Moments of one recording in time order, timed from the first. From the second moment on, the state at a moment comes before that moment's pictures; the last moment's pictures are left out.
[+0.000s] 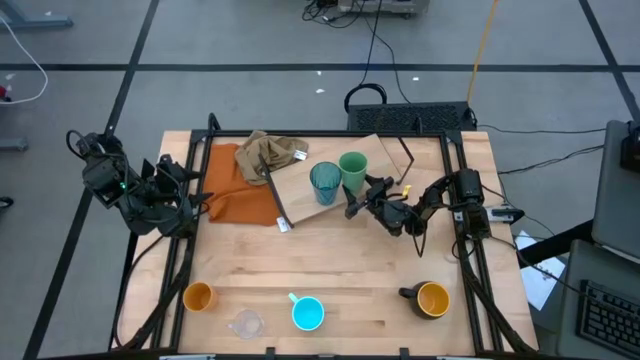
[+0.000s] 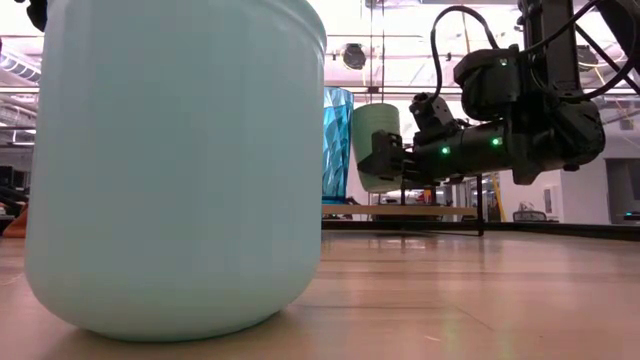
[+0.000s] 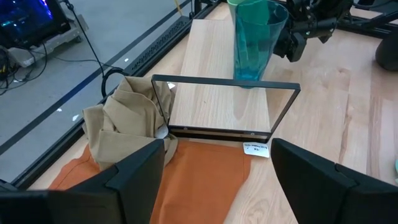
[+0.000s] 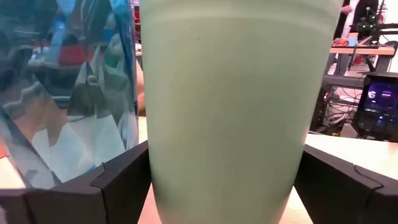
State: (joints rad) left arm -0.79 0.66 1.06 -1.57 -0.92 -1.10; right arm 0.00 2.02 0.46 1.55 0.88 0.06
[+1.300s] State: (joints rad) left arm -0.79 0.66 1.06 -1.57 -0.91 -1.11; right arm -0.03 2.02 0.46 1.45 0.83 0.14
